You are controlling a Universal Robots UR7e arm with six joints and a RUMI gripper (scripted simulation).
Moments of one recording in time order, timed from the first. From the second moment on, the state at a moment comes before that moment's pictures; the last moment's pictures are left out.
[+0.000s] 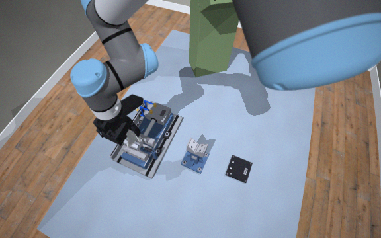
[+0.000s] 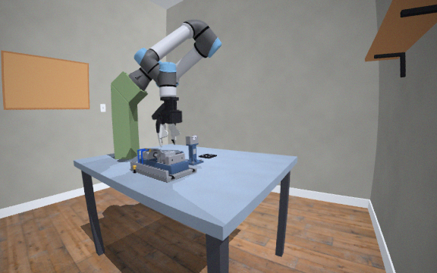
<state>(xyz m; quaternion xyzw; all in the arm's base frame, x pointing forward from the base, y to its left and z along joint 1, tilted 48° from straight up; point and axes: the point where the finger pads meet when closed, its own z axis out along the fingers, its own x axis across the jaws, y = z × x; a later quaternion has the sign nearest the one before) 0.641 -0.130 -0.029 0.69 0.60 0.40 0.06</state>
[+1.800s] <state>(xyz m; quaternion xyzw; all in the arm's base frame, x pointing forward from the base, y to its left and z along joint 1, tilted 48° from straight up) 0.623 -0.141 -0.010 0.69 0.60 0.40 0.06</state>
